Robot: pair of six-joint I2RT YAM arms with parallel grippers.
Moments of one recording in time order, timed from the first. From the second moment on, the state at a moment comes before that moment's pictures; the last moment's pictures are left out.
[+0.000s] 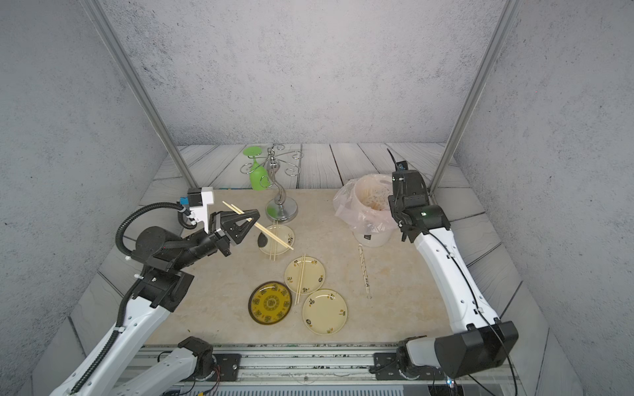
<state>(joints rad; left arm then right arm) -0.39 0.86 0.92 0.31 0.73 -0.59 0.23 1.36 1.53 -0.79 0.55 -0.14</state>
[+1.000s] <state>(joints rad) -0.38 0.87 0.92 0.30 0.72 -0.59 0.23 1.69 1.82 -0.95 0.44 -0.02</state>
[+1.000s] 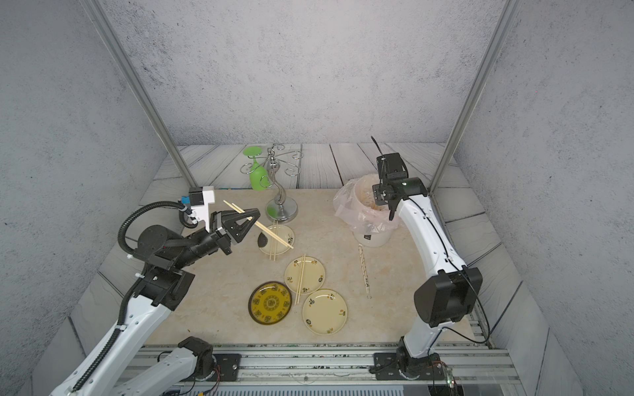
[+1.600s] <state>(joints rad) -0.38 0.88 0.92 0.30 0.72 -0.59 0.19 1.61 1.74 -0.94 0.37 0.05</state>
